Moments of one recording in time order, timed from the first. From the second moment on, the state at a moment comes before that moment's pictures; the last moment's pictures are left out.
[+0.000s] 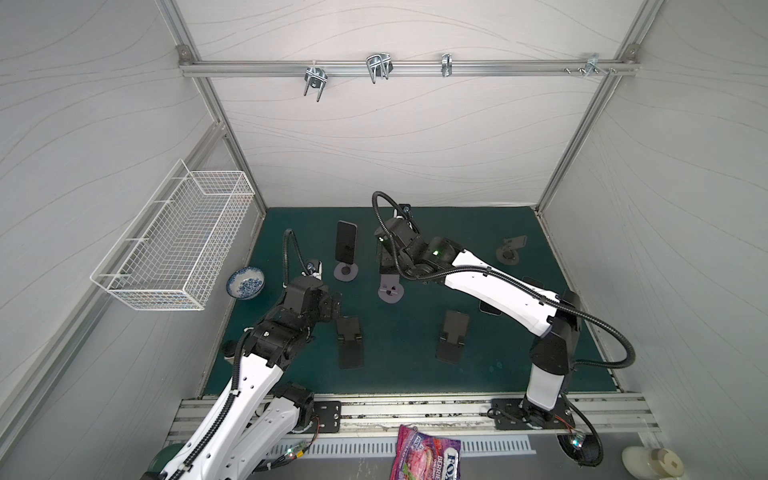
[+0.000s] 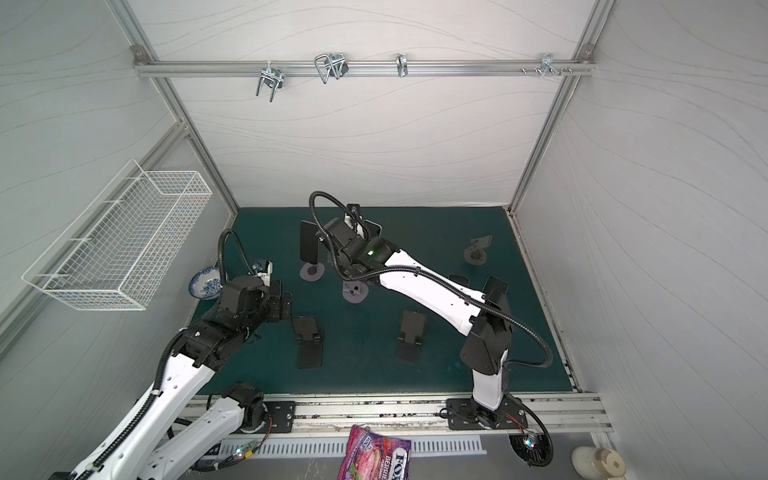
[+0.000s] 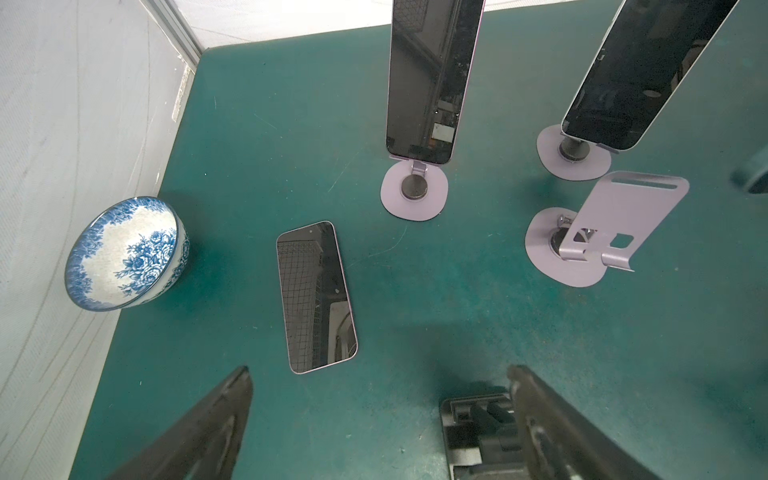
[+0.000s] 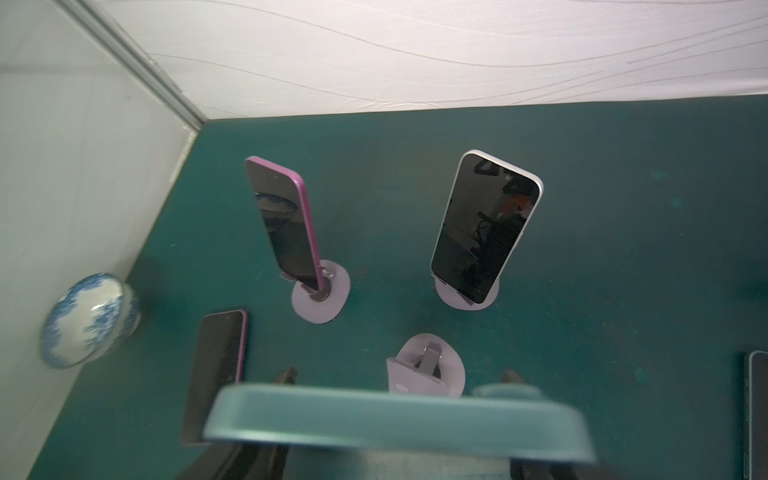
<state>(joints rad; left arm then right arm) -0.35 0.74 0.75 -0.73 -0.32 -0.16 1.02 1.81 1.84 -0.76 0.50 0.68</state>
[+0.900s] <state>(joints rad) -0.35 0.77 0.76 -0.73 -0.22 -0.19 0.63 1.46 1.63 -0.87 0.13 0.62</state>
